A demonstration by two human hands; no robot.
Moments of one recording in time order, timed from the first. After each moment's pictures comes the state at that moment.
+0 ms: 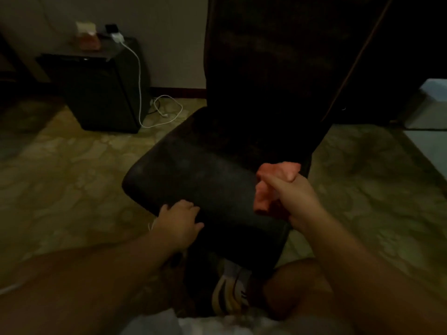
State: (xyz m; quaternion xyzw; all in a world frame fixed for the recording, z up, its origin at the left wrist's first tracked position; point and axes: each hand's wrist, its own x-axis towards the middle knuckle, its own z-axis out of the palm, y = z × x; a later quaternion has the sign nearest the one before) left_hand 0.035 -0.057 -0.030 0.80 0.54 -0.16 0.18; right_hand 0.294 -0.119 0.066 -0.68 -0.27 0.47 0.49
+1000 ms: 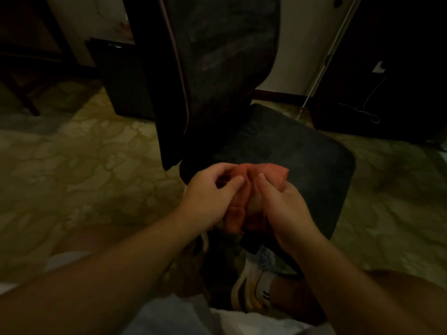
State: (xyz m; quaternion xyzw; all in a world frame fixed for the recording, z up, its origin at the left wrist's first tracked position) left_hand 0.014 -0.088 0.065 0.62 0.50 0.40 0.45; right_hand 0.172 -0.137 0.101 -0.59 -0.34 0.57 0.46
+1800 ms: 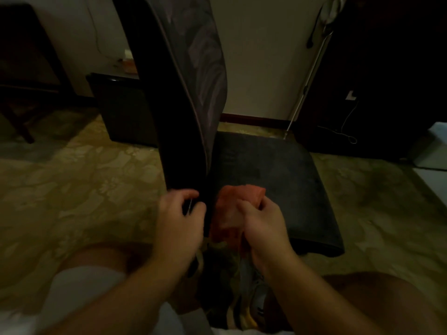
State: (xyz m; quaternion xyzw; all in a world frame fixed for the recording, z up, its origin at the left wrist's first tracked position) left_hand -0.015 -0.138 0.088 0.51 0.65 0.42 0.39; right_hand 0.133 -0.163 0.118 -0.62 -0.28 0.51 0.53
